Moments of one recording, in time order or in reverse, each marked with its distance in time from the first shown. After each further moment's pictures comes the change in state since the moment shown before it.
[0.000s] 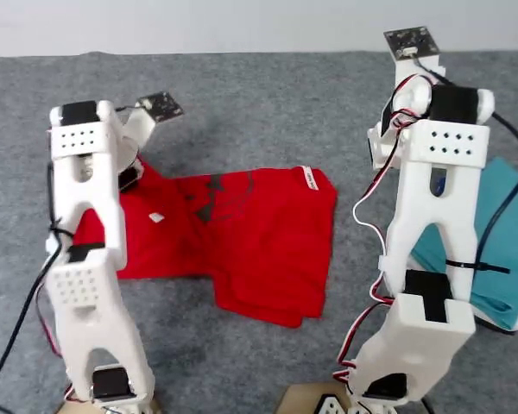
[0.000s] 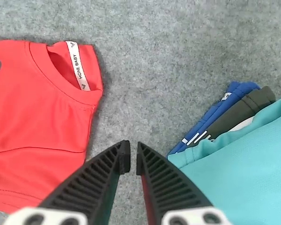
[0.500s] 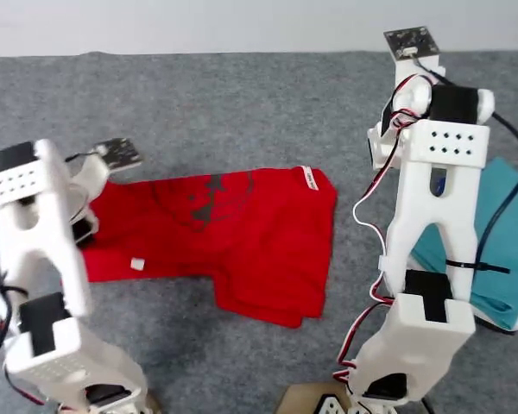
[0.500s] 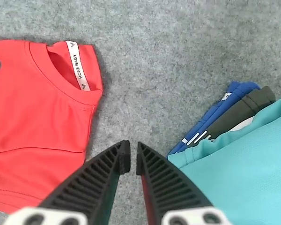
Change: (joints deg) left arm -13.5 -30.2 38.5 0.0 -12.0; right arm 0.0 0.0 0.0 0.0 0.0
